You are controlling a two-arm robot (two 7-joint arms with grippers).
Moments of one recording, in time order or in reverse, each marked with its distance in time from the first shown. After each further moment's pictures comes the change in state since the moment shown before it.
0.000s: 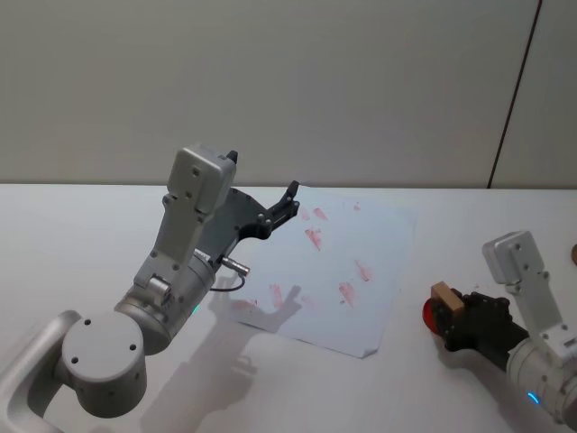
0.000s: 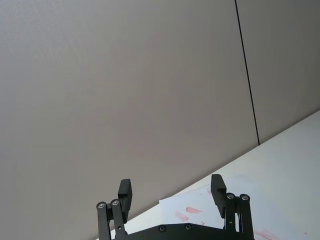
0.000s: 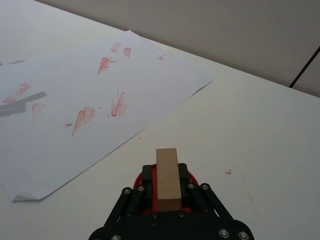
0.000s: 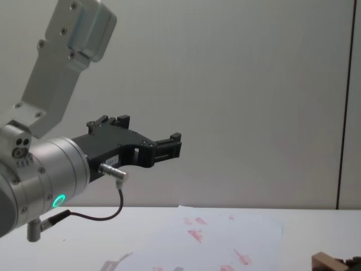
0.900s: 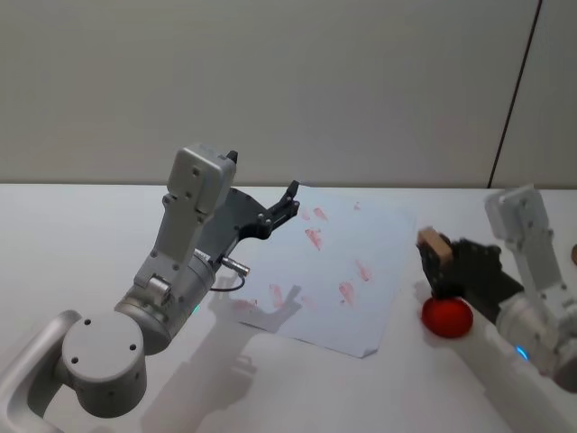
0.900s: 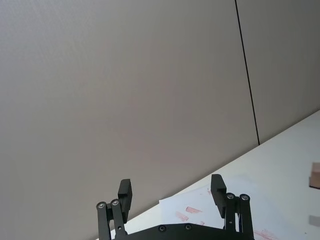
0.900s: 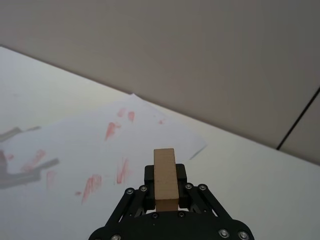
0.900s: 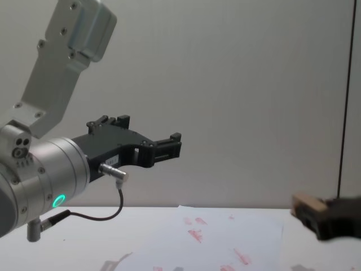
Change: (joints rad) left arm 0.000 0.000 0.000 0.000 0.000 0.000 0.000; right arm 0.050 -0.028 0.005 -0.032 -0.005 -0.076 -0.004
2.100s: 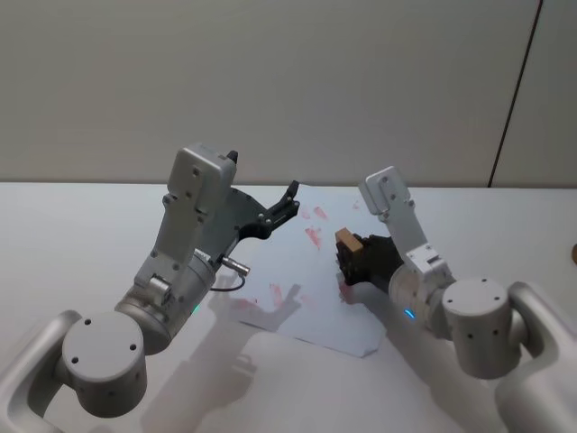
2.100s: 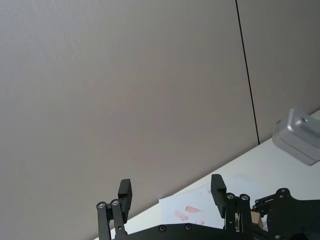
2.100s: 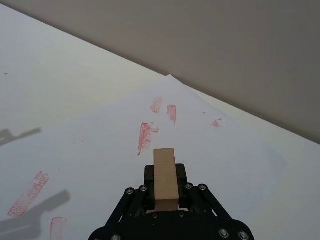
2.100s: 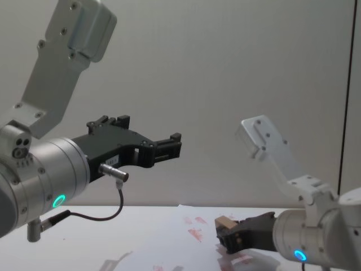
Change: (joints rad) left arm 0.000 0.000 0.000 0.000 0.000 0.000 0.000; right arm 0.327 -0.250 -0.109 0.467 -0.153 0.052 0.012
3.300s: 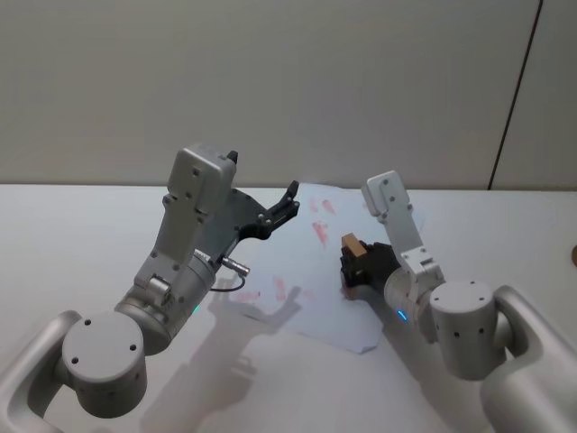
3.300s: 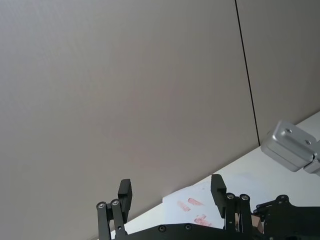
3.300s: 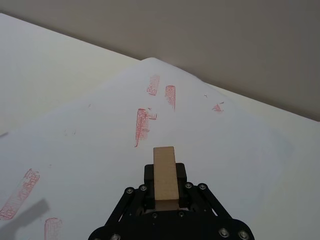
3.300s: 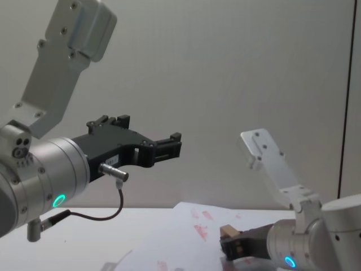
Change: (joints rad) left arm 0.000 0.000 0.000 0.000 0.000 0.000 0.000; right arm 0.030 -0.043 0.003 0.089 0.050 0.035 -0.102
